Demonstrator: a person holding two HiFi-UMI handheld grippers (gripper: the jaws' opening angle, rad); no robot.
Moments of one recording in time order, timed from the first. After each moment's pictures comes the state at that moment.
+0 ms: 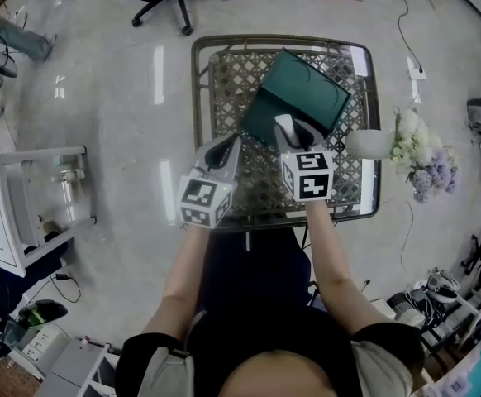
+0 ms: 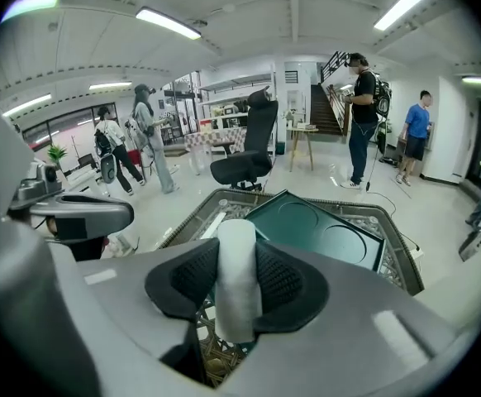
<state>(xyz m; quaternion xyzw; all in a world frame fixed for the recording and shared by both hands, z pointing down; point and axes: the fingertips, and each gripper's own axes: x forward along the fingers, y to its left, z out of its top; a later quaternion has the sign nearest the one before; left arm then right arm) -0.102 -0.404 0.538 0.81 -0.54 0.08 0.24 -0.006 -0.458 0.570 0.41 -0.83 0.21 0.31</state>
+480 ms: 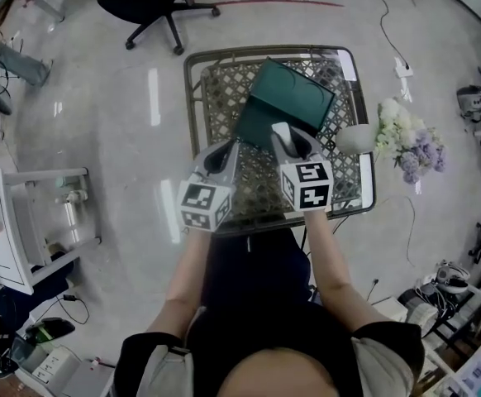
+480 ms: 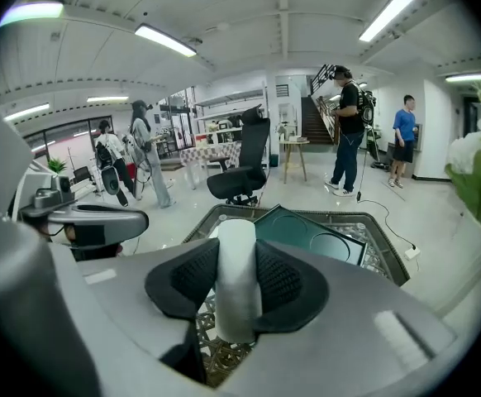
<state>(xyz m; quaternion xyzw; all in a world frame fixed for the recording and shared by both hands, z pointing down) -0.091 -0.396 0.511 0.82 -0.52 0.07 0.22 0.007 -0.436 0.528 0.43 -0.84 0.20 0.26</state>
